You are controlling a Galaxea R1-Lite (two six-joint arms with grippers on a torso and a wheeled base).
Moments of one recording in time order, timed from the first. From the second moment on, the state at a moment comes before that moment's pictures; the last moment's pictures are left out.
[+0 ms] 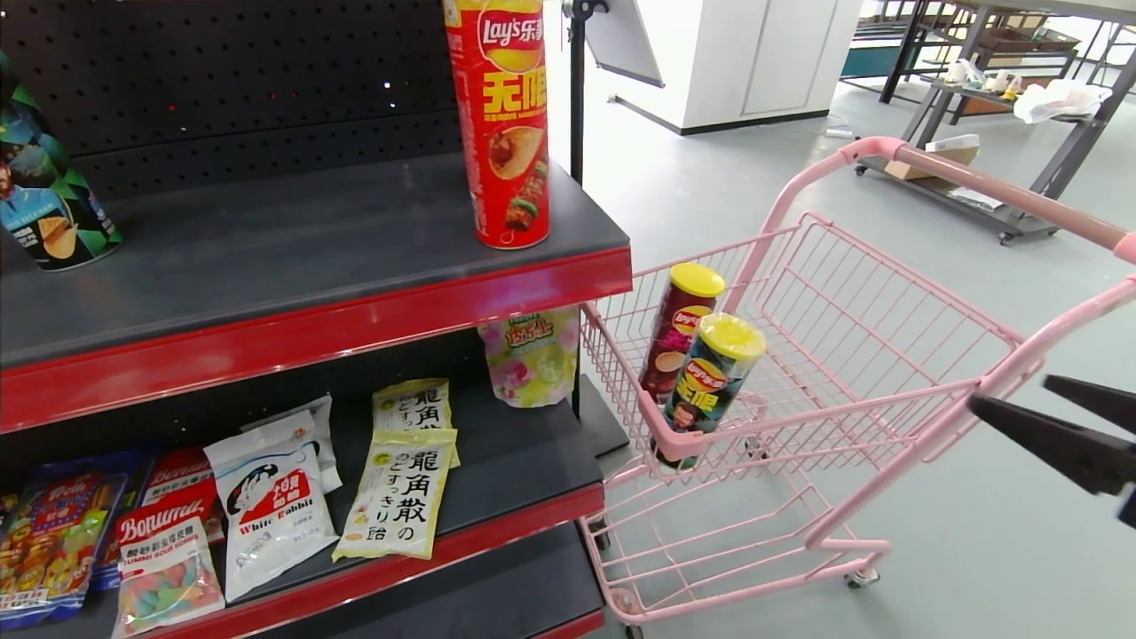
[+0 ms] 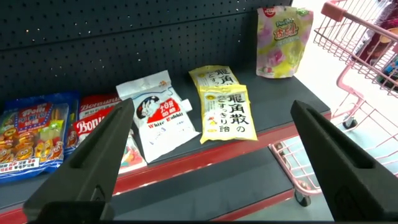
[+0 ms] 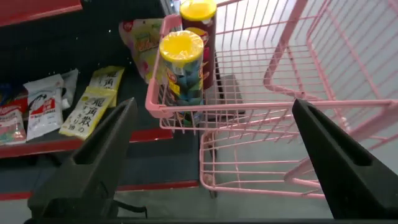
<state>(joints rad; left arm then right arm) 0.00 0.00 0.00 0.00 0.00 0.00 0.13 0.99 -0.44 -0.39 0.22 0.09</state>
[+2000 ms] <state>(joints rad) 0.00 0.00 0.00 0.00 0.00 0.00 0.34 2.02 -0.85 -0.84 0.28 0.13</state>
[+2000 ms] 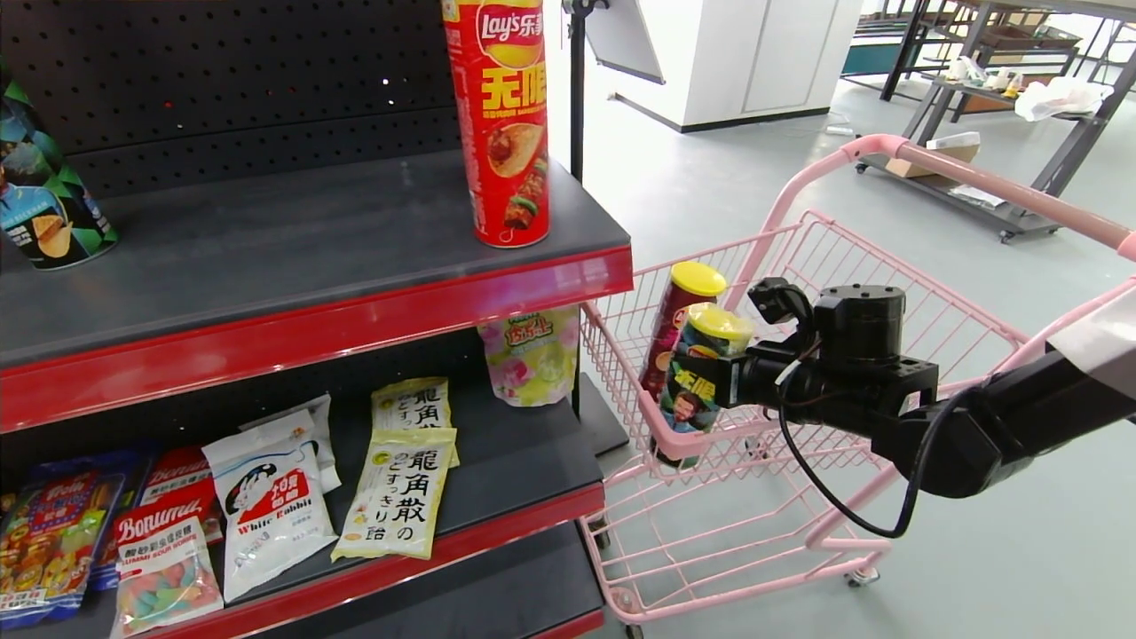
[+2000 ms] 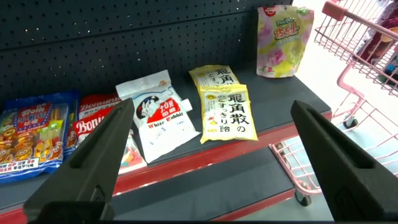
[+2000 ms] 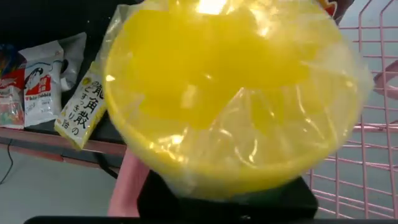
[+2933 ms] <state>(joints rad) 0.00 0.00 0.00 0.00 0.00 0.00 0.27 1.64 -0.98 -0.58 0.28 0.08</state>
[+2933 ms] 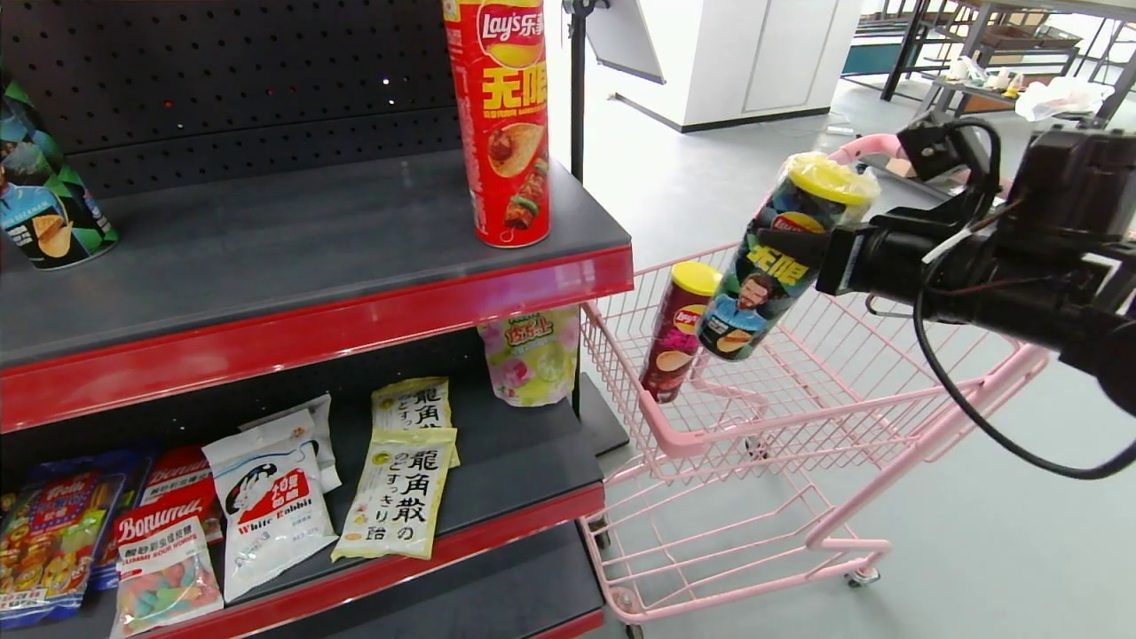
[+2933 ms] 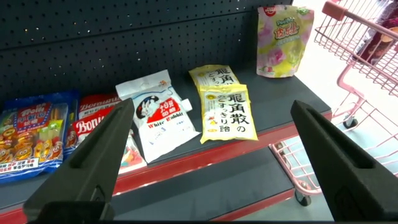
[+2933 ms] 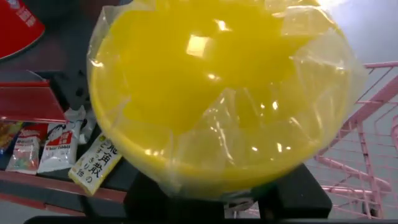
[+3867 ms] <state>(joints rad) -0.02 0.05 -0.12 0.00 -0.06 0.01 0.23 0.86 -0.63 0.00 0.18 -0.02</state>
